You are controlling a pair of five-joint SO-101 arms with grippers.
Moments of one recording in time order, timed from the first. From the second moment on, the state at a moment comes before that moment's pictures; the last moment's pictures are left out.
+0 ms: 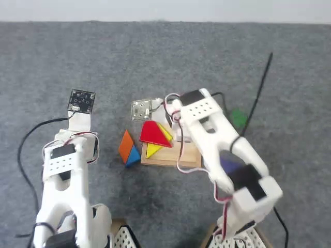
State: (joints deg) left arm -23.3 -30.1 66.9 36.5 -18.9; right arm -30.7 11.9 9.1 68.4 61.8
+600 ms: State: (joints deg) left arm -23.3 -30.1 66.9 36.5 -18.9; right arm -35.7 6.4 17.9 55.8 39.8
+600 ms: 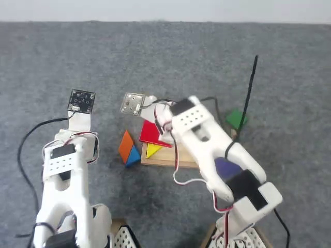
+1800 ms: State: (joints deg) left arm -23.3 -30.1 66.9 36.5 -18.9; right arm -34.5 -3.3 27.4 43.8 30.5
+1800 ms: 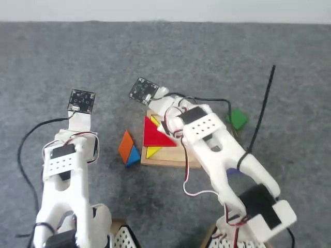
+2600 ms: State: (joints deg) left arm -23.3 -30.1 66.9 36.5 -18.9; right arm -34.2 2.7 29.7 42.8 41.7
